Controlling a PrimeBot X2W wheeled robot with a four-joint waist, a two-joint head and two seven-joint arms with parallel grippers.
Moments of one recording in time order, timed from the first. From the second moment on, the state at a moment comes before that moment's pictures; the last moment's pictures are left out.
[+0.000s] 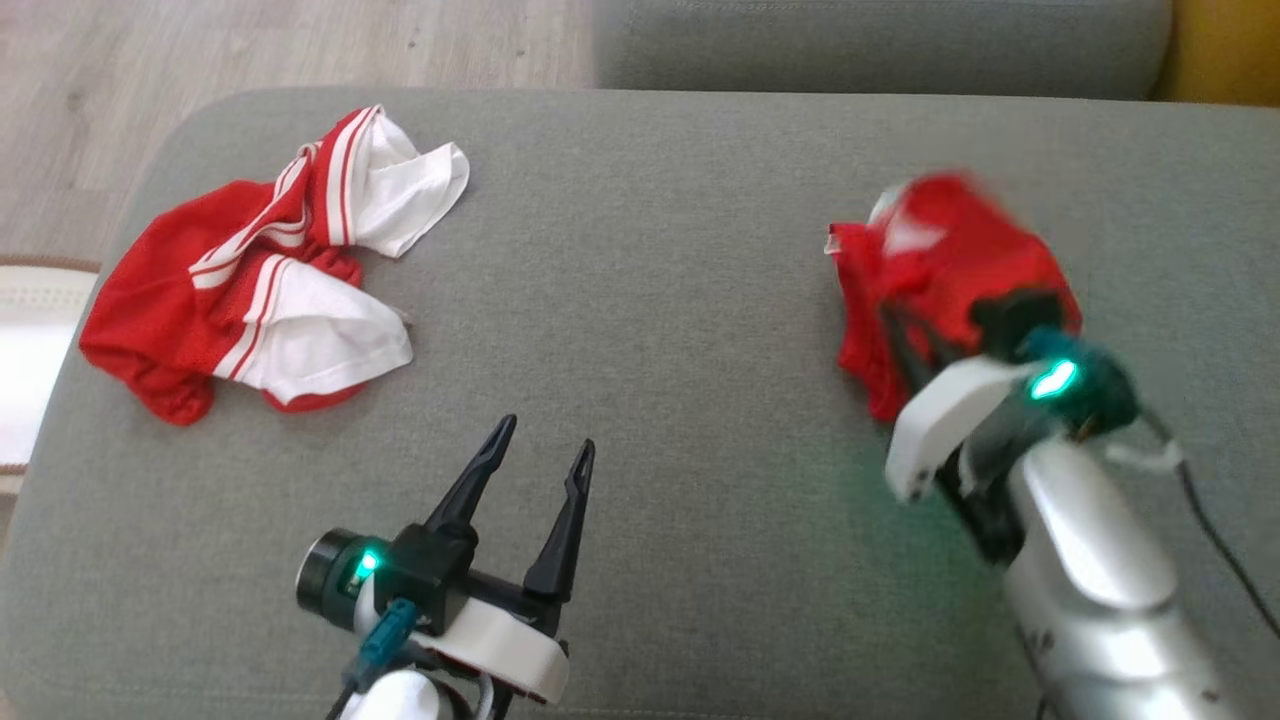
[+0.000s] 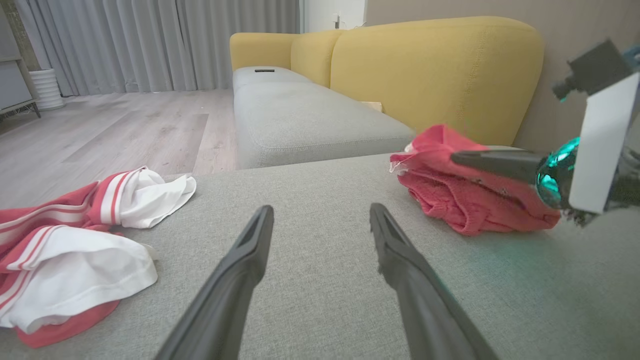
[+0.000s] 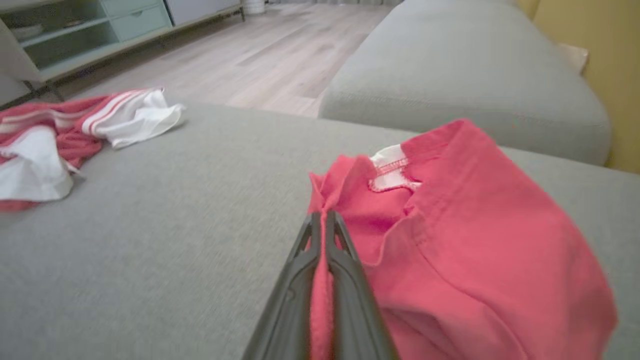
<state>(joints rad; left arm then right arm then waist) -0.04 0.11 -0.47 0.09 -0.13 0.04 -0.25 -0.48 -0.11 0.24 0.61 0.18 0.12 0.07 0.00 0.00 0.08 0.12</state>
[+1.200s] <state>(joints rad) -0.02 0.07 -0.47 0.12 -0.12 0.00 -0.25 -0.50 -0.07 0.02 0.77 0.06 0.12 0.10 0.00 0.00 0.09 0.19</state>
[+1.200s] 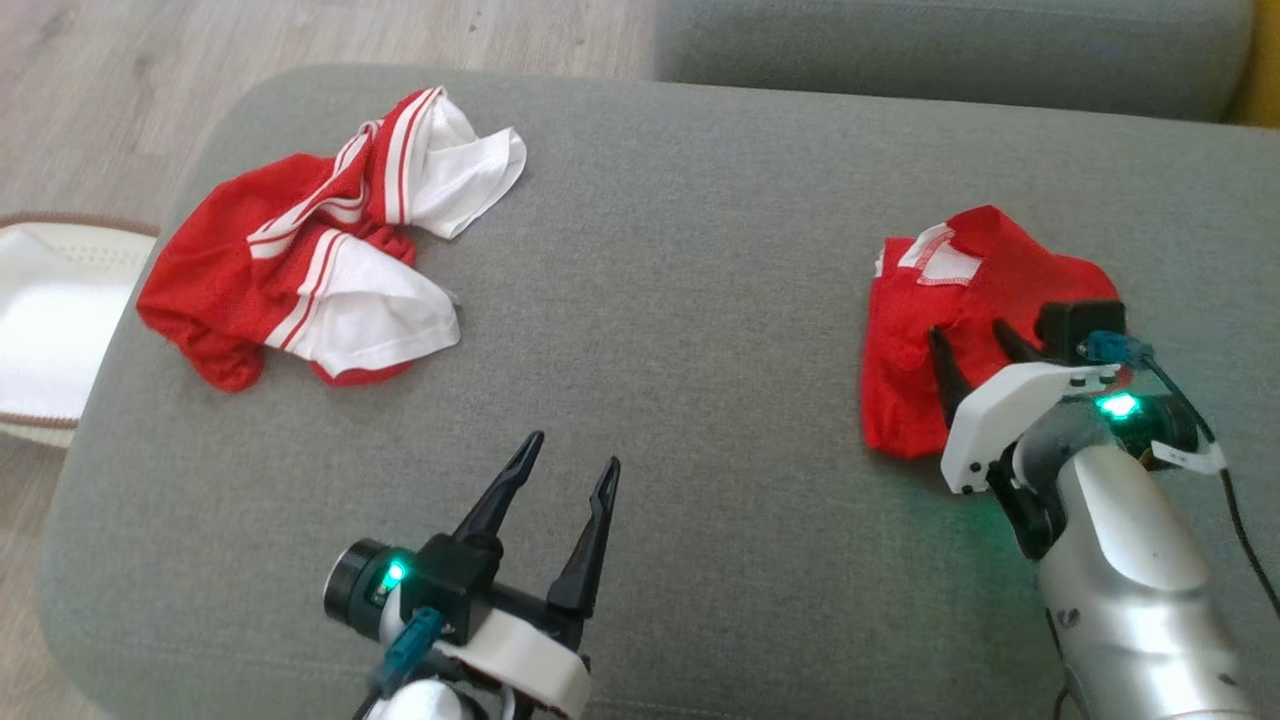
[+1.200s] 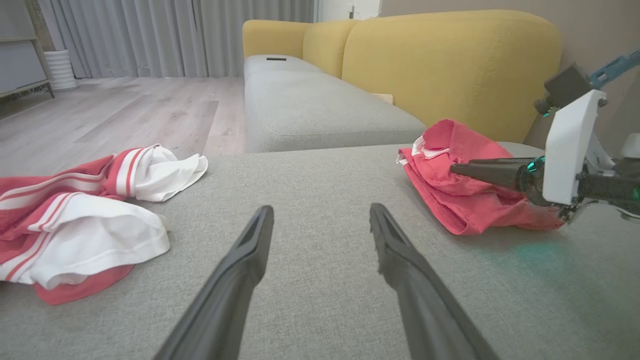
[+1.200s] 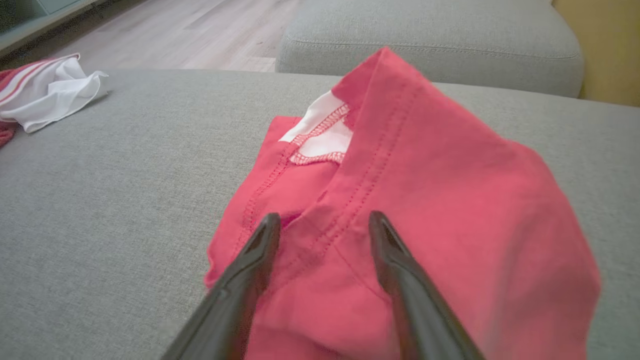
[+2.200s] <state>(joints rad) -0.03 0.06 -0.44 0.12 -0.11 -0.01 -0.25 -0.29 -0.07 0.28 0.47 0.22 0.12 0.11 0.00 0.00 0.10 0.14</state>
